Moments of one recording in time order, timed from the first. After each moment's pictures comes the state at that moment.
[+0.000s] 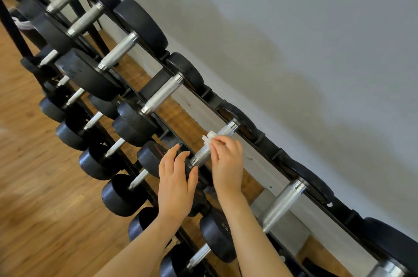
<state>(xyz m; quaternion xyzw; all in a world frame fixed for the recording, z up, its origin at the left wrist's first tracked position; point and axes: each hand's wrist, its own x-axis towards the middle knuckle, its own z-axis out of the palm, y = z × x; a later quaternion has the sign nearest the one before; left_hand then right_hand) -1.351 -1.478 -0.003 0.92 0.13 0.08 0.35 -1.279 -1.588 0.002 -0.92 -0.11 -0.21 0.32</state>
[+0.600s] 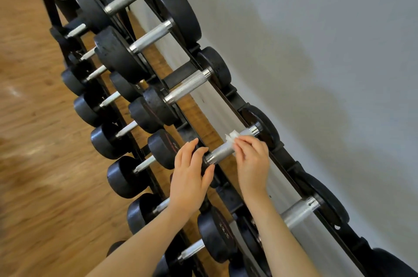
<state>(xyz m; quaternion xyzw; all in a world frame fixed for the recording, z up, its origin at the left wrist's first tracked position) -1.350 -1.478 -0.004 0.92 0.13 0.08 0.37 -1.266 -1.613 0.008 -0.92 -0.17 -0.19 0.31</state>
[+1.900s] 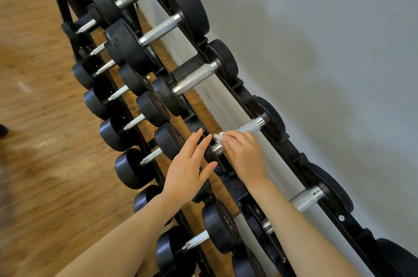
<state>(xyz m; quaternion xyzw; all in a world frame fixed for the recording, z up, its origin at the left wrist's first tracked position) -1.366 -1.453 -0.003 0.94 0.05 0.06 0.33 -1.266 -1.605 0.006 -0.90 -0.35 -0.13 0.21</state>
